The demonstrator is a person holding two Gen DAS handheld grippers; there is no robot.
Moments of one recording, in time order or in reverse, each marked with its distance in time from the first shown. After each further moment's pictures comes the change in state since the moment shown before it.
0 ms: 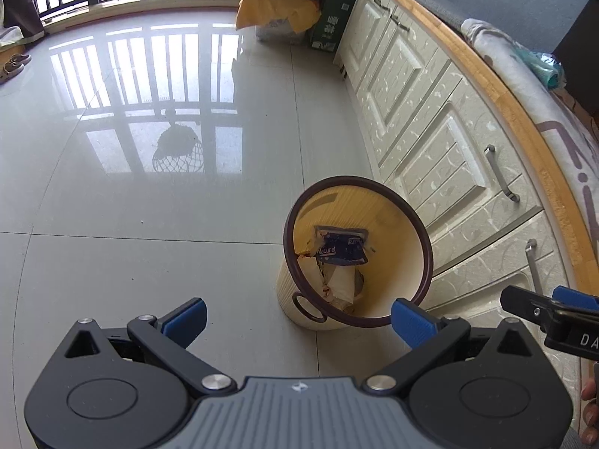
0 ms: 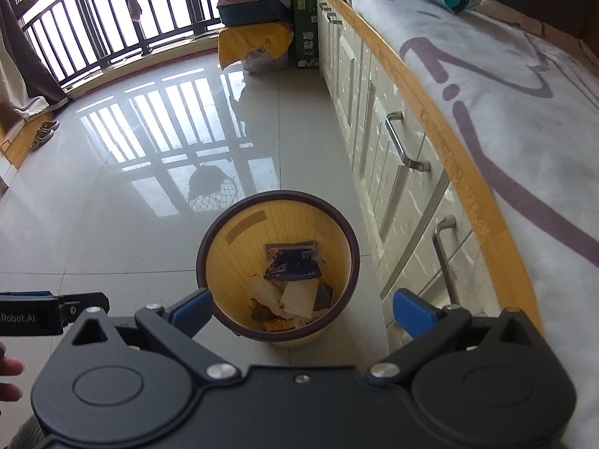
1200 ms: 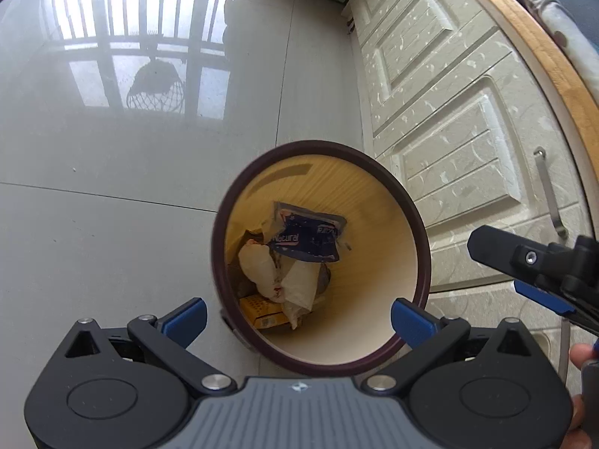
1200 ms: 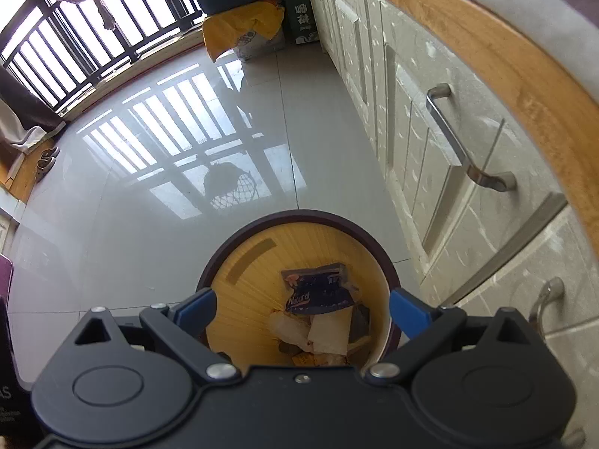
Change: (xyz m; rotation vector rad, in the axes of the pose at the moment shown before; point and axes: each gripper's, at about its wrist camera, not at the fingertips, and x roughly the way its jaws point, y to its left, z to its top) left arm 0.143 -0.028 0.034 -0.143 0.161 -0.089; right arm 0.124 -0.016 0.059 0.140 0.080 0.107
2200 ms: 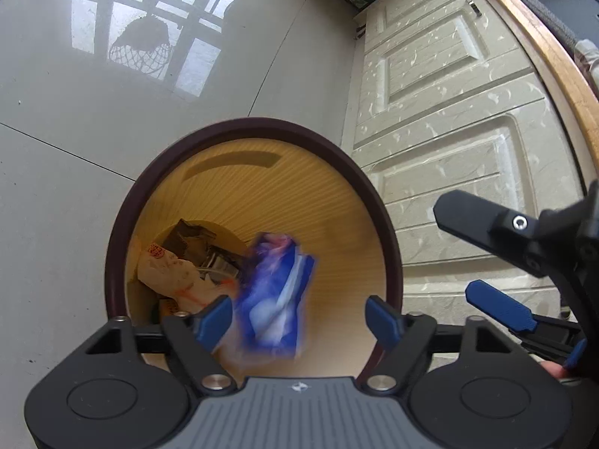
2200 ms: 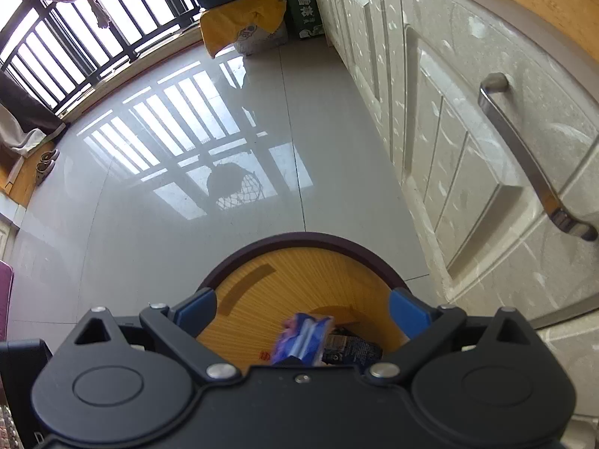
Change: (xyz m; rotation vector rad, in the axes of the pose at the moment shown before) left arm 0.089 -0.001 0.011 -0.229 -0.001 -0.192; right arm 0.070 -0.005 0.027 0.006 0.017 0.028
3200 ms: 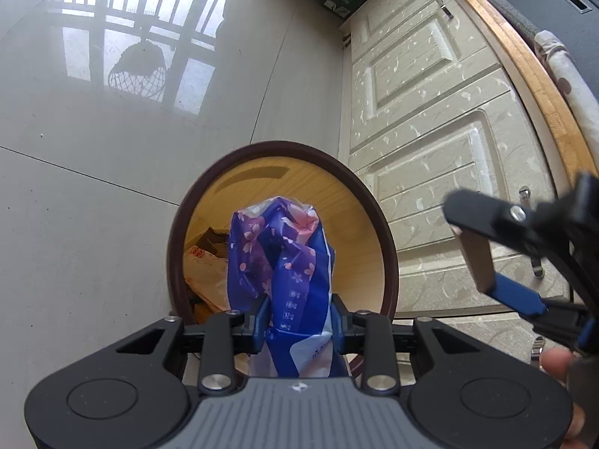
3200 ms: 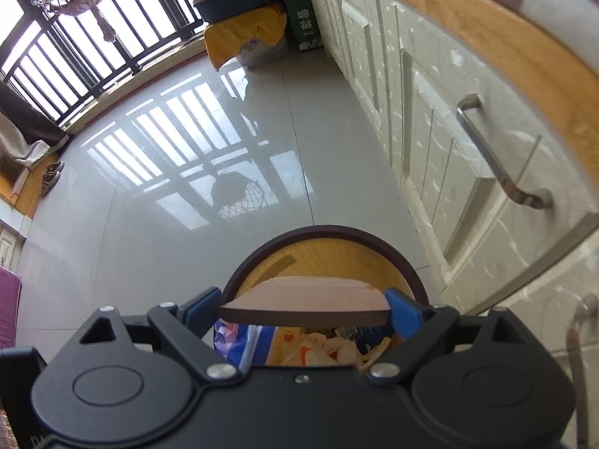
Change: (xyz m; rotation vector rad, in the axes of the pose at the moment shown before) left arm -0.055 0.001 -0.011 0.082 -0.026 0.024; right arm -0.044 0.026 -0.014 0.026 -0.026 0.000
